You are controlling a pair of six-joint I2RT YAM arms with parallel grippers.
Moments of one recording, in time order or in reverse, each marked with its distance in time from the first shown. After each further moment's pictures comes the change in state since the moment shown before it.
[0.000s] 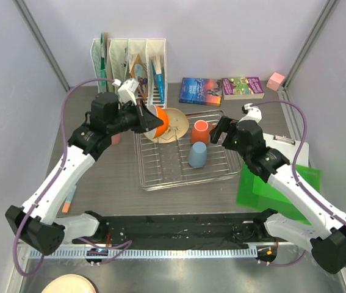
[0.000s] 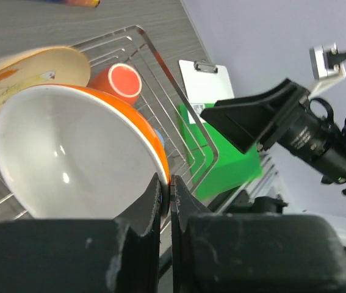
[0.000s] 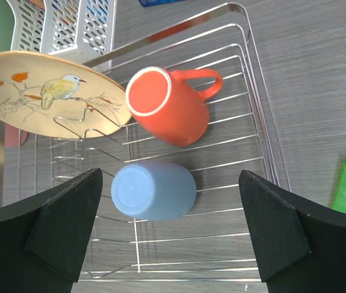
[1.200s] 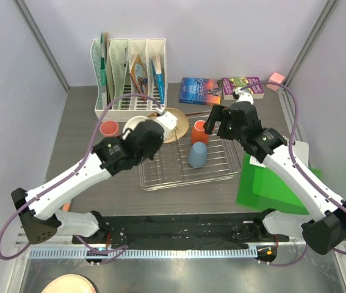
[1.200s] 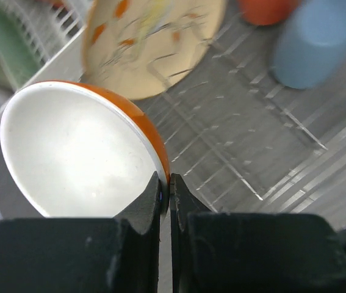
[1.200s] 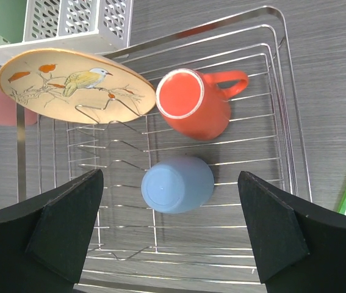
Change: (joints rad) left arm -0.601 0.052 0.136 -0.462 -0.902 0.661; right arm 0.000 0.196 0.329 -0.228 -0.087 -0.029
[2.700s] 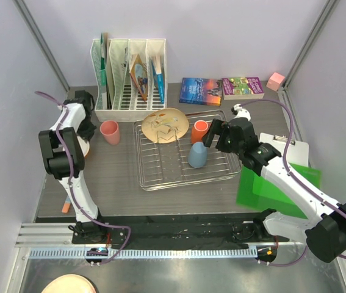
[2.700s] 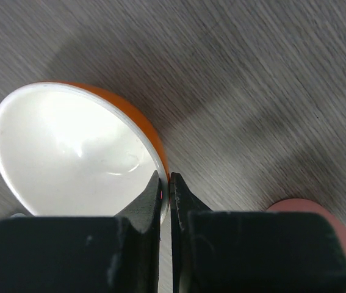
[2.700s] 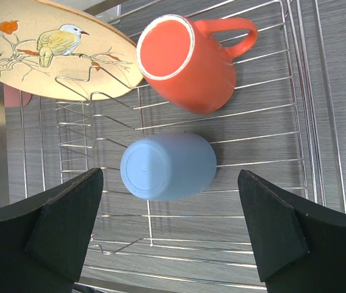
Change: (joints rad) left arm 1.157 0.753 0.228 -0.082 0.075 -0.670; right arm 0.000 -0.077 -0.282 0.187 -0.060 0.074
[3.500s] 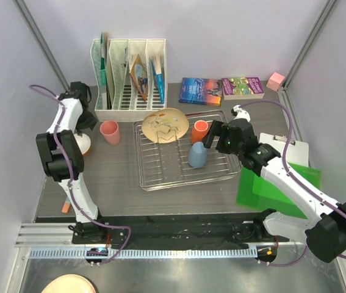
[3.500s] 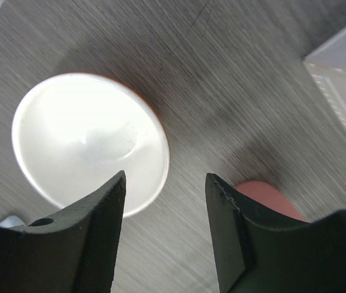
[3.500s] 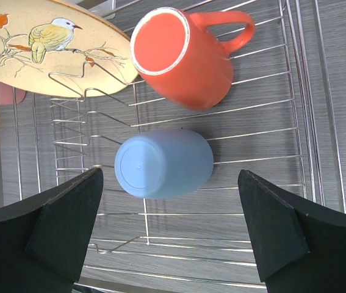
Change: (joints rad) left arm -0.001 -0.012 0.099 -0.024 0.045 0.013; right arm 0.000 0.000 -0.016 0.001 0.000 -0.001
